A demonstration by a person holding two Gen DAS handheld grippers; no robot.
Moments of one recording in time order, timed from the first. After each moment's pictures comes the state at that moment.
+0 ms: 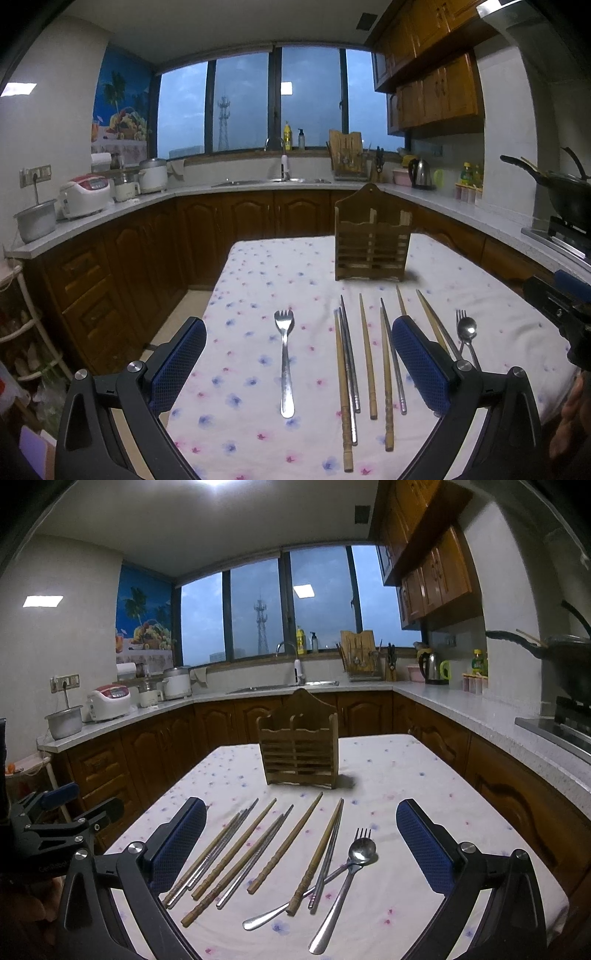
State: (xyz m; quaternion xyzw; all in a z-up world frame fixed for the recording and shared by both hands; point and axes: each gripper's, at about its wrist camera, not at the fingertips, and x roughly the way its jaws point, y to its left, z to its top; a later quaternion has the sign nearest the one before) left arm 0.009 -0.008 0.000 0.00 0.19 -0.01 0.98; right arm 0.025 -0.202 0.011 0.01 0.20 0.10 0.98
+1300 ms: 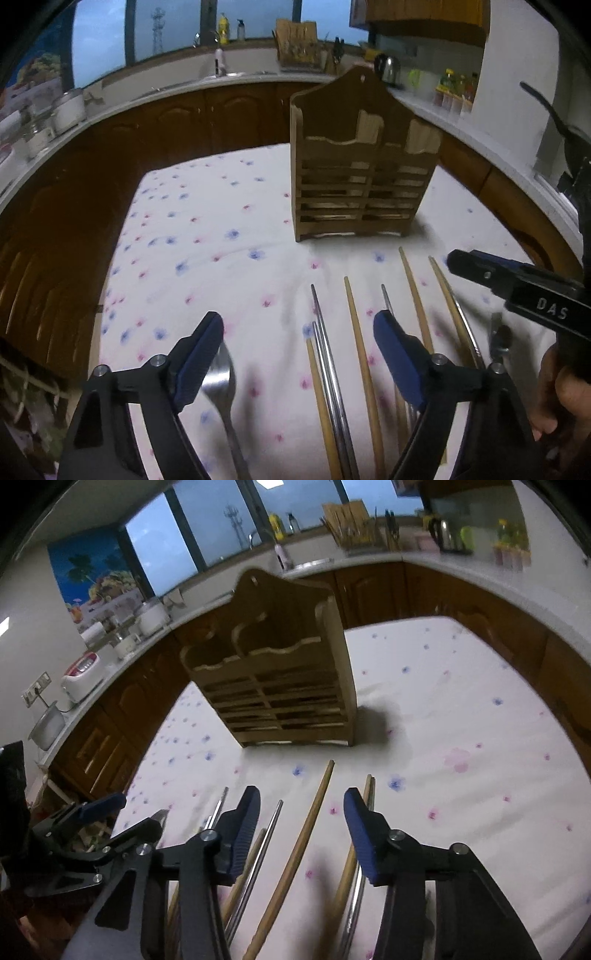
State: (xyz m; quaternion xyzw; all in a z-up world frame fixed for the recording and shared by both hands) left arm 0.253 -0.014 0.008 0.03 0.42 -0.12 0.90; right arm 0.239 -0.205 -0.057 0.10 0.45 0.12 0.88
